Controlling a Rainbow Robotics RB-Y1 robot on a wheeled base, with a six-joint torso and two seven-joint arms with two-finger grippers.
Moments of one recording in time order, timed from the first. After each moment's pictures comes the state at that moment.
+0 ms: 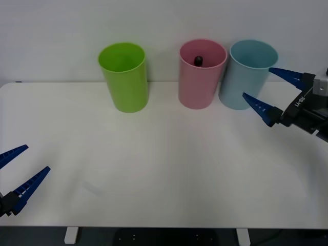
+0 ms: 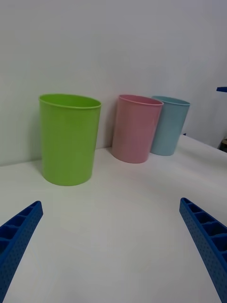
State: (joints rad) right arm -0.11 -0.52 -0.30 -1.69 1.27 -0.94 -0.13; left arm 0.35 0.40 0.52 -1.66 -0.96 -1.22 0.00
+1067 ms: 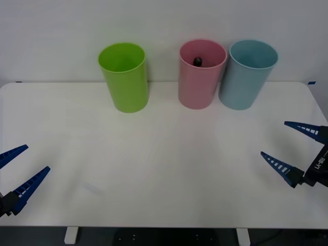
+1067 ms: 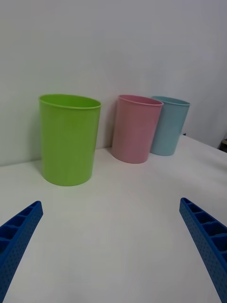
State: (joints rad) right arm 0.19 -0.52 -0.37 -1.73 1.23 -1.07 0.11; left arm 0.35 0.40 0.52 -1.66 -0.96 -1.22 0.00
